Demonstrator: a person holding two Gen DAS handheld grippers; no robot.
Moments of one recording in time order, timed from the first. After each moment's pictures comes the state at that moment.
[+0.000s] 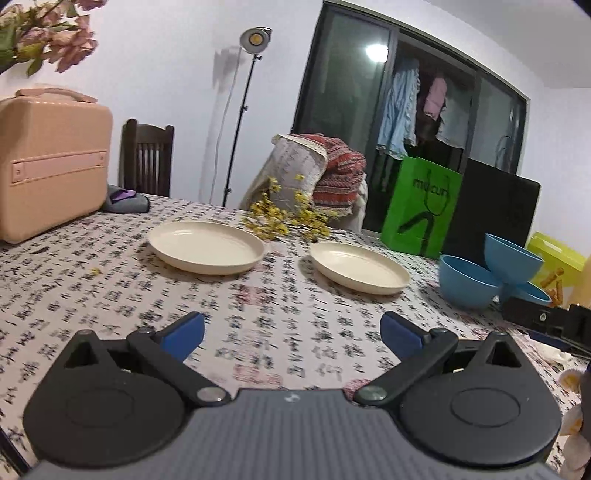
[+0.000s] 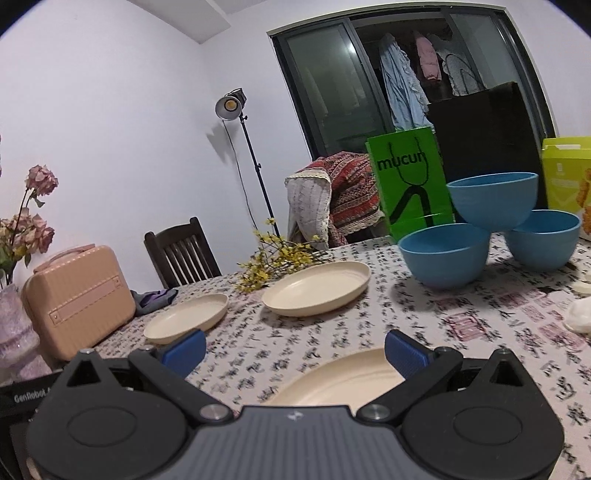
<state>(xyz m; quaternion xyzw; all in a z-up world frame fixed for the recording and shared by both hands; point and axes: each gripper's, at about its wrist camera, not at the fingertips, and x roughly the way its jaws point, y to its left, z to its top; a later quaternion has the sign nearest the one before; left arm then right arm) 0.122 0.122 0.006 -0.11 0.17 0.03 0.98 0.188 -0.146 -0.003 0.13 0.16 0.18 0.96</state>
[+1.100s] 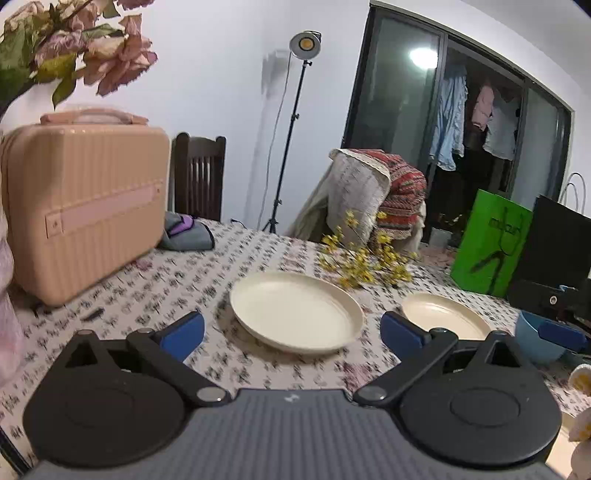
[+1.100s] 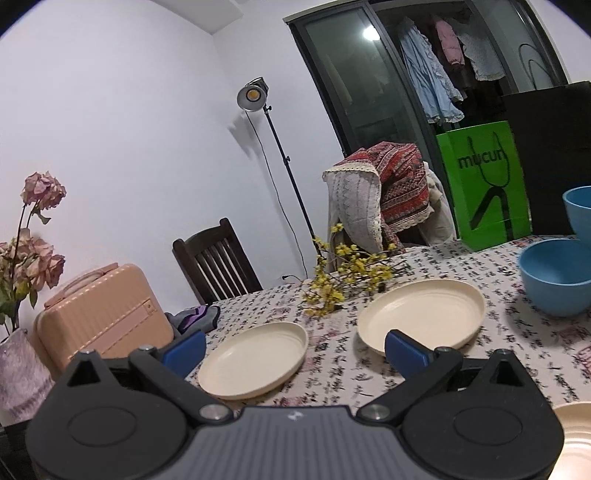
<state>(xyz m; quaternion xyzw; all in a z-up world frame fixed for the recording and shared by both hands) 0.190 0.239 0.059 -0.11 0.18 0.09 0.97 0.270 -0.002 0.059 0.15 0.18 0.21 0.95</state>
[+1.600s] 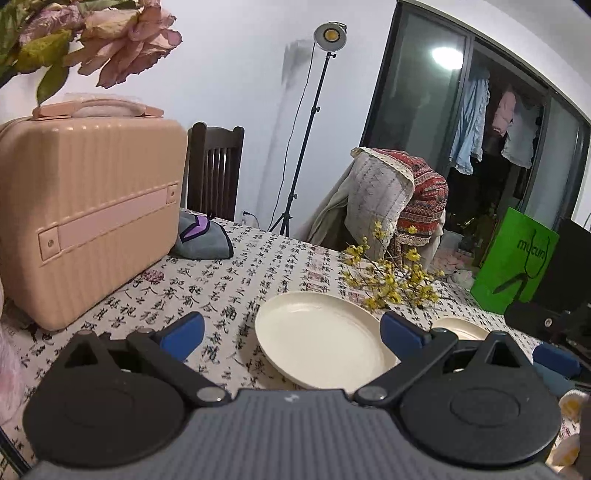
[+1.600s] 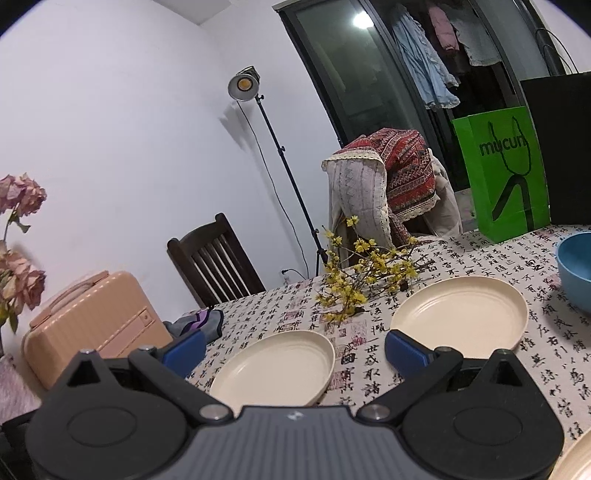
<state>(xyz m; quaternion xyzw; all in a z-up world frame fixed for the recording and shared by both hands) 0.240 0.291 0.075 -0.14 0.20 0.10 0.96 0.317 0.054 0.069 0.17 0.20 0.20 0.94</state>
